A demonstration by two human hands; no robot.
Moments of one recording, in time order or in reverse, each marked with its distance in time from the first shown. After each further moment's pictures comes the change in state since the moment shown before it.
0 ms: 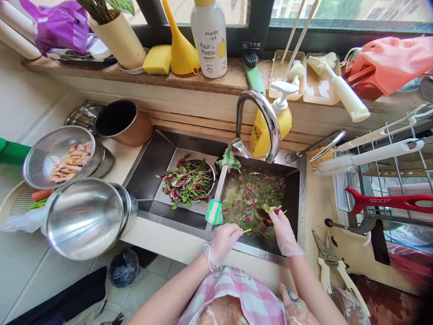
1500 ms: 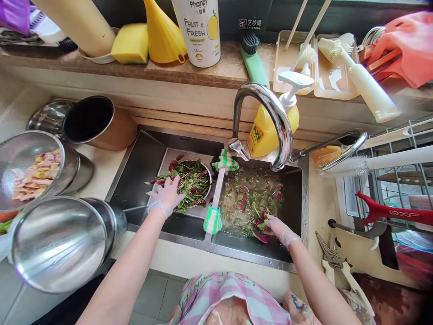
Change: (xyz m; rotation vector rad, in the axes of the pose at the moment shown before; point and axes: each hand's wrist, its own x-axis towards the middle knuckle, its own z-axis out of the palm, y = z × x) left_hand 0.085 -0.096 -0.190 0.628 0.207 -0.476; right_hand 0.029 0.014 0.001 -0.164 -0.334 0.343
